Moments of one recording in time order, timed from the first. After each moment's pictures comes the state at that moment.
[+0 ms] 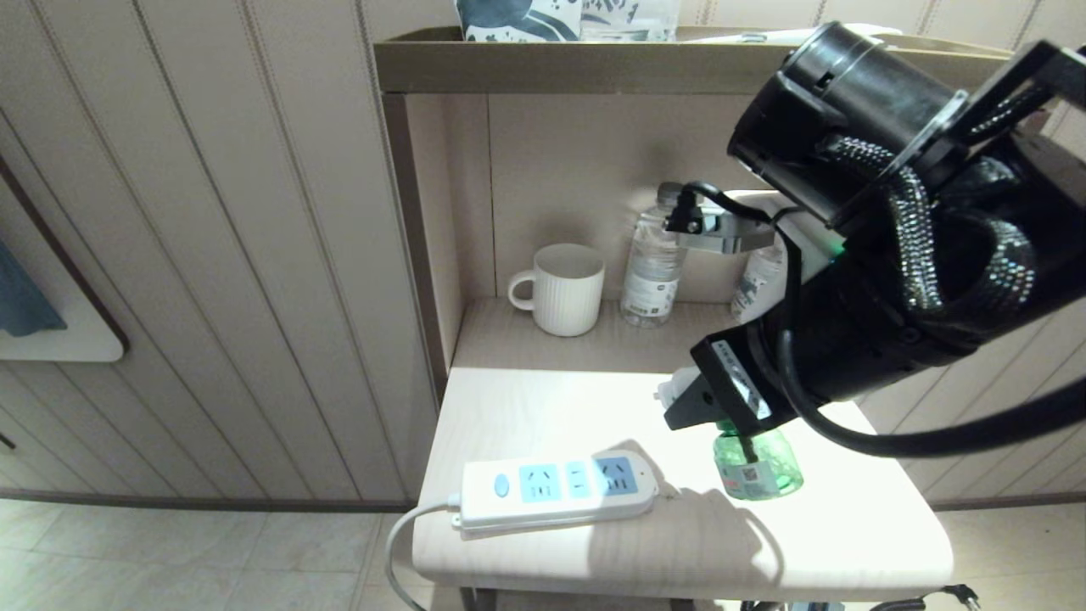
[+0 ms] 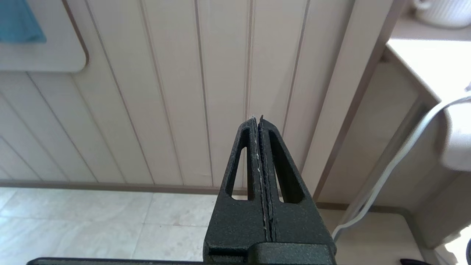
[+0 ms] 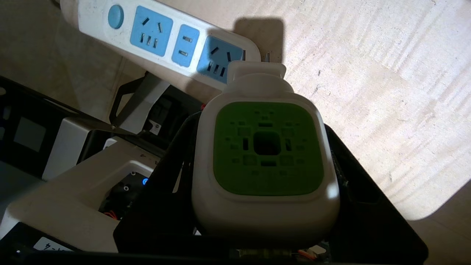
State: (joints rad) left arm -0.01 0.00 0.00 -0.06 -0.01 0.00; right arm 0.81 1.77 -1.96 1.22 -0.12 0.34
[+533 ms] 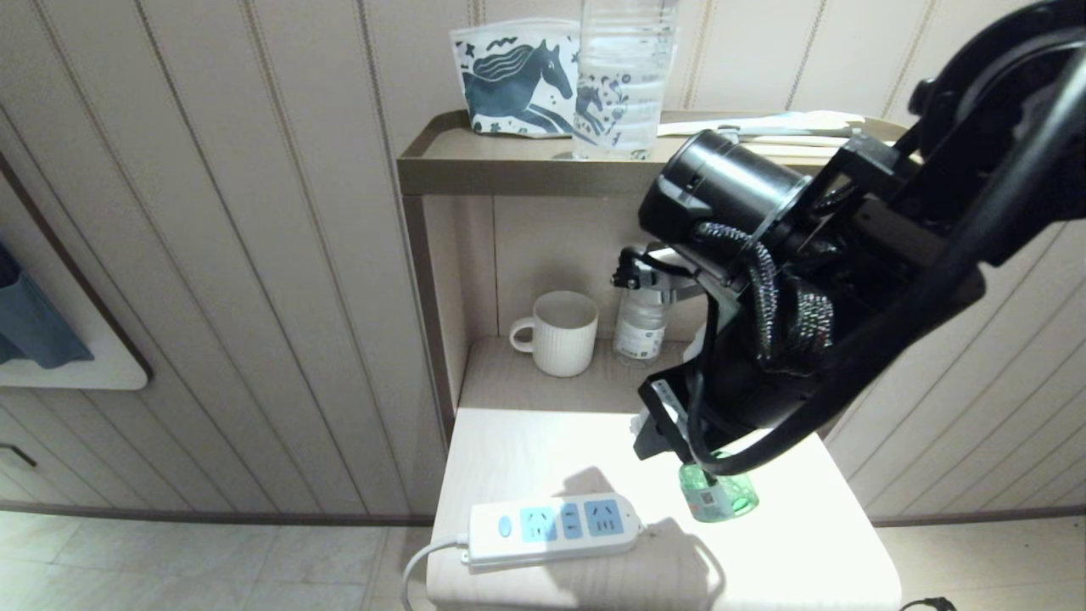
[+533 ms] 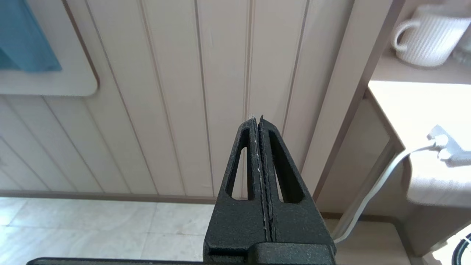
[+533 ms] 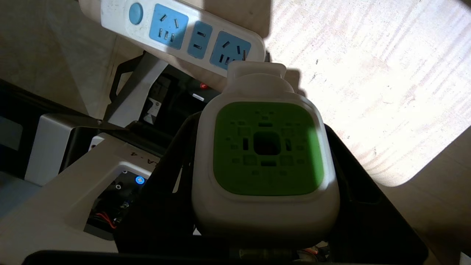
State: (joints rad) left arm -0.01 0.00 0.00 -0.06 -0.01 0.00; right arm 0.81 1.88 -1.95 1.21 -0.11 0.35
